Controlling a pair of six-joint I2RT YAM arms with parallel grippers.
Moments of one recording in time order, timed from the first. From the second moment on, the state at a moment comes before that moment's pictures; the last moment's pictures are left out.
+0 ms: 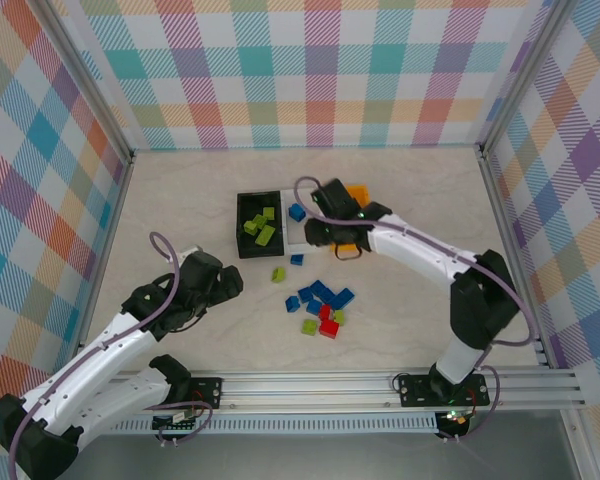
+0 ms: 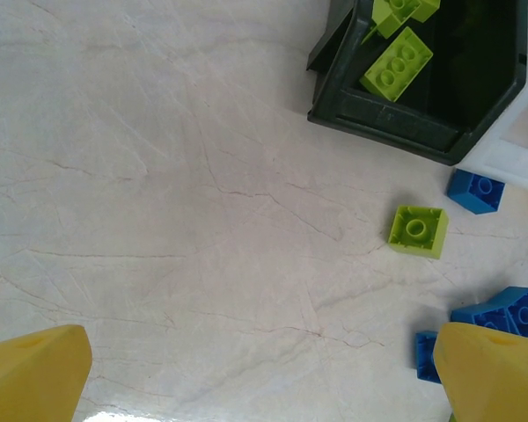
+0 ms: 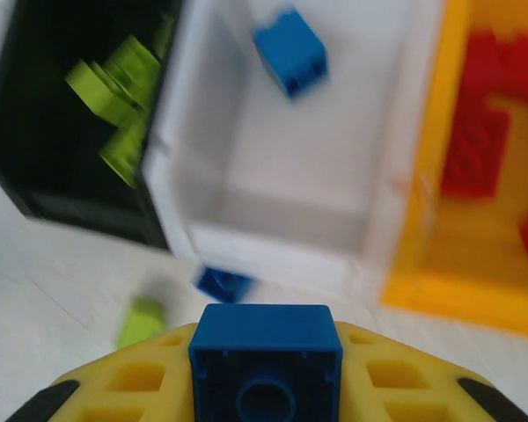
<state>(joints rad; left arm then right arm) -0.62 0.81 0.73 -0.88 -0.32 -0.89 0.72 1.73 1.41 -0.59 0.06 0.44</state>
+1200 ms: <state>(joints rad) -0.62 0.77 0.77 -0.90 -0.30 -0.89 0.99 1.69 1.19 -0.60 -0.08 0.41</state>
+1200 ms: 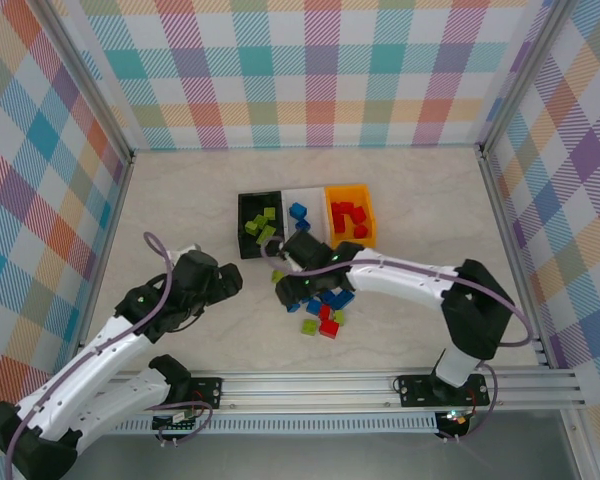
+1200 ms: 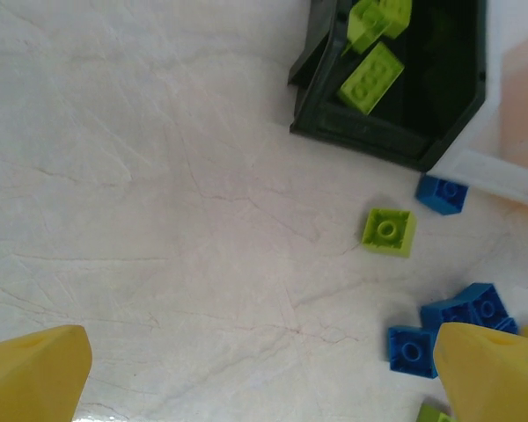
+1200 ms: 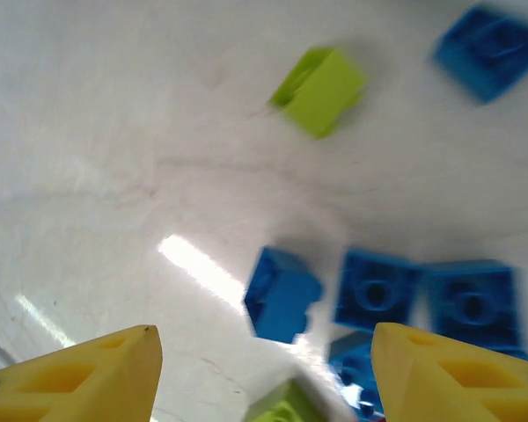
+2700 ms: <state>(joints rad) -0.61 0.71 0.78 -0.95 -0.33 -0.89 1.10 1.98 1.33 -0.62 0.10 0.42</state>
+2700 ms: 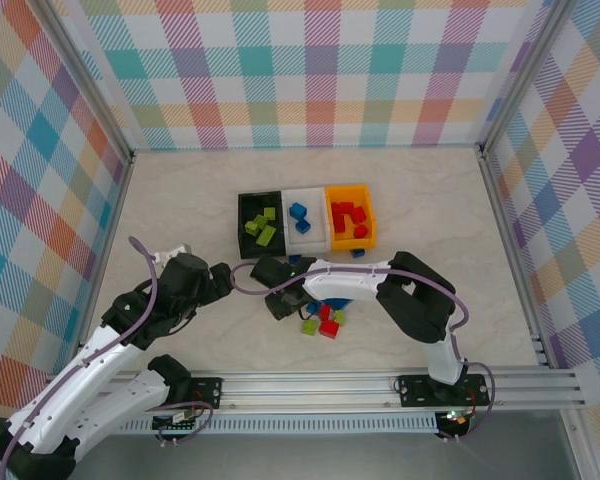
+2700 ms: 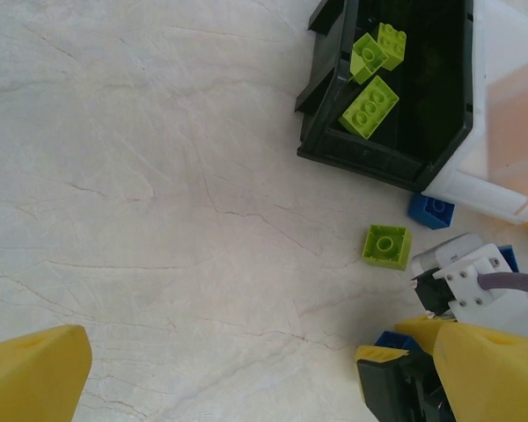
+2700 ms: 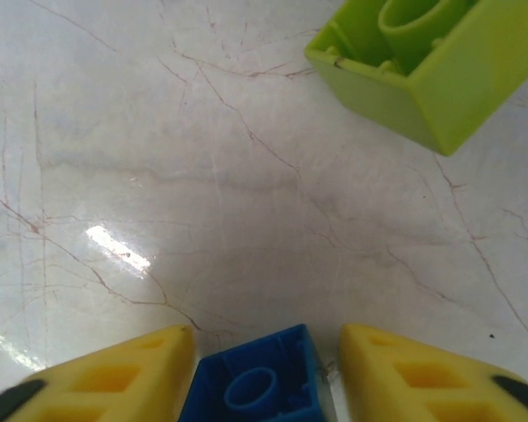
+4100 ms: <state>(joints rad) -0.61 0.77 0.75 -0.91 -0.28 -0.89 0.72 1.79 1.42 -0.58 0.08 0.45</state>
